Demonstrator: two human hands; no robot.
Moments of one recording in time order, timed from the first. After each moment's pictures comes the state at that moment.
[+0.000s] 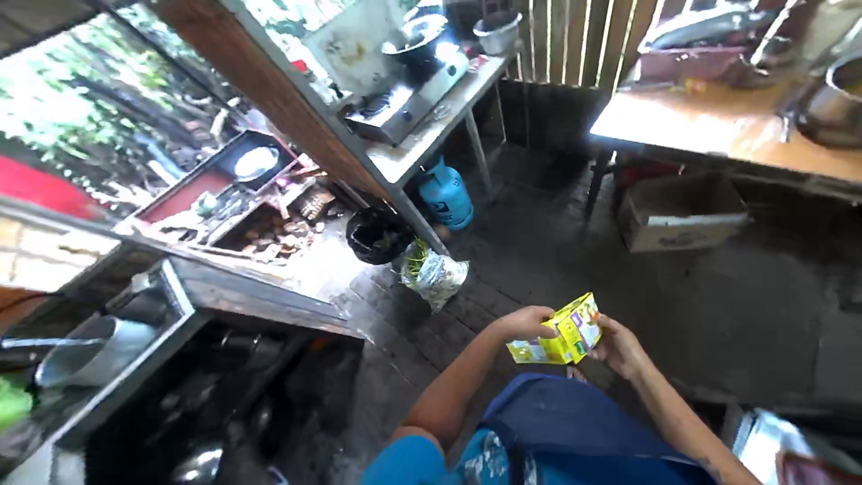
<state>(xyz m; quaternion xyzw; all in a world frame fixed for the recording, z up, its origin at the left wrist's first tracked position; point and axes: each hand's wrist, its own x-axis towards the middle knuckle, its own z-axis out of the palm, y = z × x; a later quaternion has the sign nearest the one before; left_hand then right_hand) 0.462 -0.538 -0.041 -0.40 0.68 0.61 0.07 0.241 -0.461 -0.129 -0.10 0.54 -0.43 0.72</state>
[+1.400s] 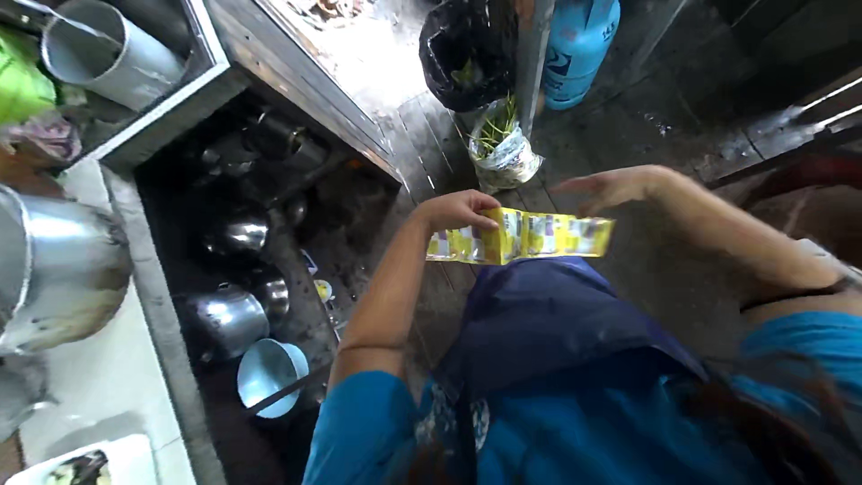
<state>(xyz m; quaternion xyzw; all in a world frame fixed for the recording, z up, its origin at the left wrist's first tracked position) 0.845 -0.584 -0.031 -0.48 0.50 0.69 -0.19 0.560 -0.758 -0.053 -0.73 0.24 0.20 0.61</state>
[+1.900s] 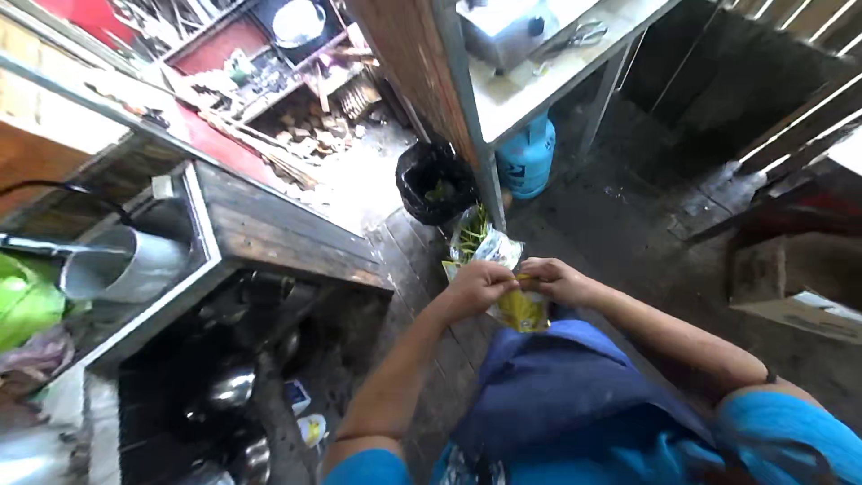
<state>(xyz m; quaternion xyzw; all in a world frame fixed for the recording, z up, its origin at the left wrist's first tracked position) 0.811 -0.771 -0.013 -0.51 0.74 0.40 -0.21 0.596 -0.844 -0.059 -0.76 0.16 -0.19 0.60</state>
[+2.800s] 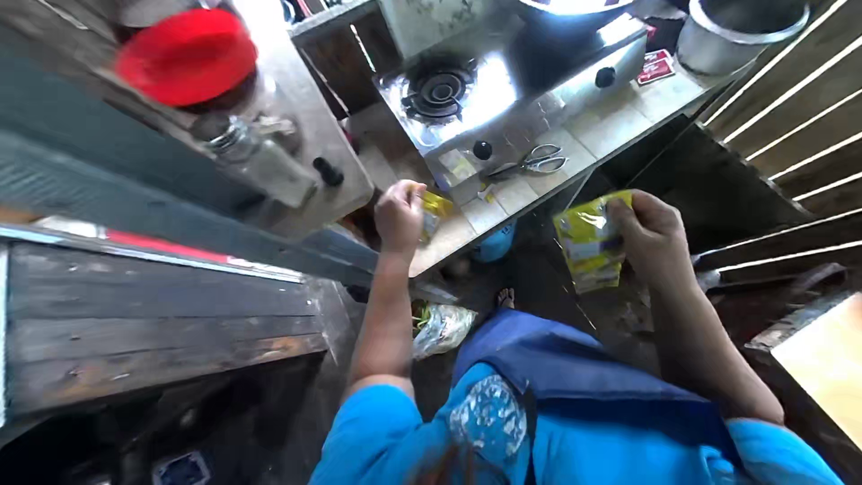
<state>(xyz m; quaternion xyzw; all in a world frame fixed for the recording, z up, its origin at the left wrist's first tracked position) 0.840 -1.270 -0.031 -0.80 0.51 0.03 -0.31 0.485 -1.330 0.016 -0.70 0.44 -0.38 0.42</state>
